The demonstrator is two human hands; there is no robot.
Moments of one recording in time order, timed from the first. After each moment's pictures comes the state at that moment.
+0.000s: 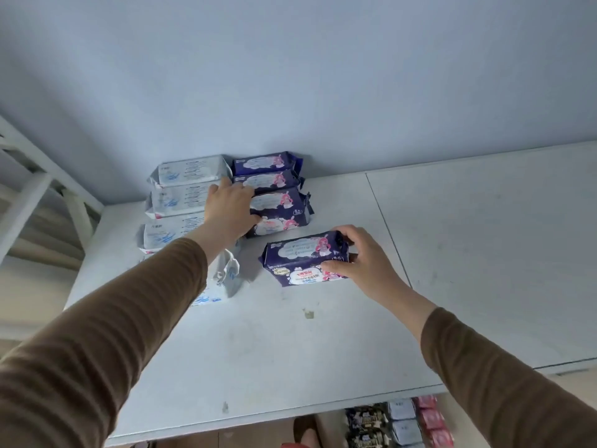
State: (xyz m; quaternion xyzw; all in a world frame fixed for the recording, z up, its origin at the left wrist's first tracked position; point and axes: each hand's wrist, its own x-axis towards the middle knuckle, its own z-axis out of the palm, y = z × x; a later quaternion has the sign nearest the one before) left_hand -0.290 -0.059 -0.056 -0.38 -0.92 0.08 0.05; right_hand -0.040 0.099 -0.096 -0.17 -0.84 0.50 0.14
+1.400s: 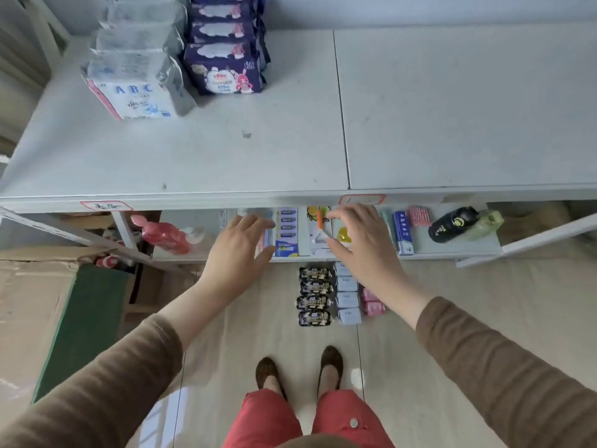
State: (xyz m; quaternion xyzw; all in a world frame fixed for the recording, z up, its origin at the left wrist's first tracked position) left_hand 0.154 -0.177 -0.146 -0.38 -0.90 -0.21 -0.05; right_hand 0.276 0.045 -0.140 -0.11 -0.96 0.23 0.10
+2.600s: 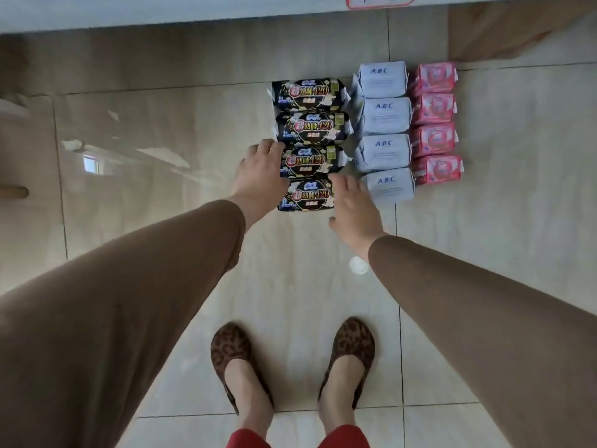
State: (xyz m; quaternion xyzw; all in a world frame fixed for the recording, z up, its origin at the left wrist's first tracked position) left_hand 0.251 -0.139 -0.840 -0.31 -0.91 -0.07 -0.26; right_hand 0.404 -0.012 -0.842 -0.22 -0.93 0.21 -0.20
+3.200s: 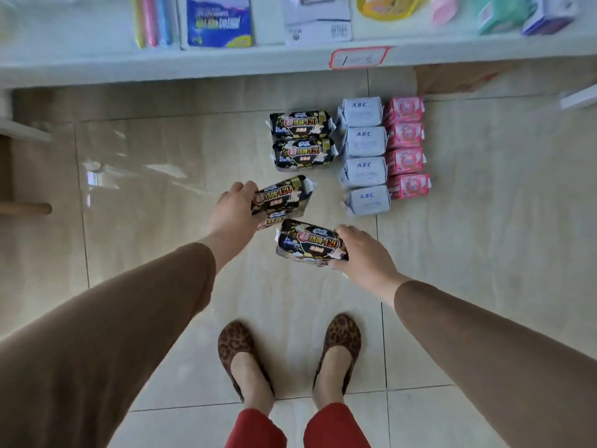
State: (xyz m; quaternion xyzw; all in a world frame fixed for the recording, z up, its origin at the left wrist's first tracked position) left_hand 0.265 -0.193 -0.777 -0.24 -0.92 -0.12 -0.29; right_hand 0.461 -0.012 -0.763 -0.22 -0.89 0.30 -0.28
